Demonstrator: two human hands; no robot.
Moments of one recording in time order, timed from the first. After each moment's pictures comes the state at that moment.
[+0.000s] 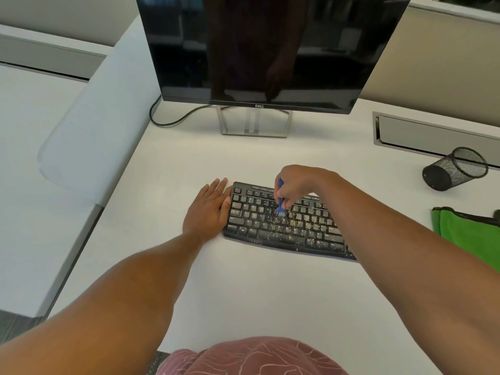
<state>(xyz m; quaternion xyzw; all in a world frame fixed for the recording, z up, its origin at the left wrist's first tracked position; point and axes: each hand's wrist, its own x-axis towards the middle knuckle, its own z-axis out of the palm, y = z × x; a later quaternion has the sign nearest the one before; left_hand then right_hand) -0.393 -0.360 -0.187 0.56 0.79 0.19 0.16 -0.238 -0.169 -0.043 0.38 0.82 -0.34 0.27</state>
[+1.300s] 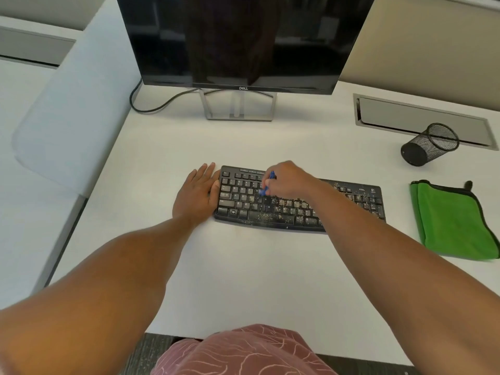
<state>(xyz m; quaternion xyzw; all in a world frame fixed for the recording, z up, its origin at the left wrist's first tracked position) -0.394 -0.360 -0.189 0.56 0.79 0.19 0.15 -0.203 -0.216 -0.053 0.43 0.80 -0.41 0.14</state>
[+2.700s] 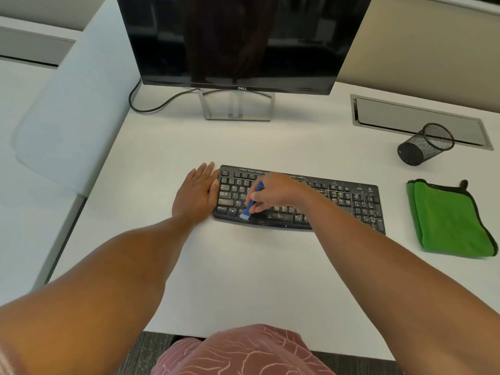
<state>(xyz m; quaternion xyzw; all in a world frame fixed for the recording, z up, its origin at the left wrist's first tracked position) -0.394 -0.360 -0.189 0.56 0.79 0.19 0.15 -0.210 -0.243 -0.055 0.43 0.73 -0.51 0.15</state>
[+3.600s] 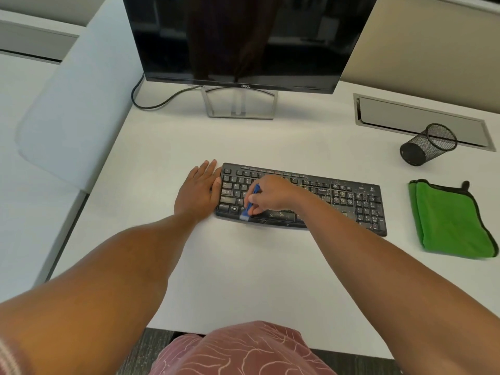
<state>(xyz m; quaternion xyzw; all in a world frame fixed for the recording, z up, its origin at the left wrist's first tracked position) -0.394 -0.360 -0.189 0.56 0.79 0.19 0.14 -0.215 -0.253 -0.062 0.41 0.75 -0.49 0.16</state>
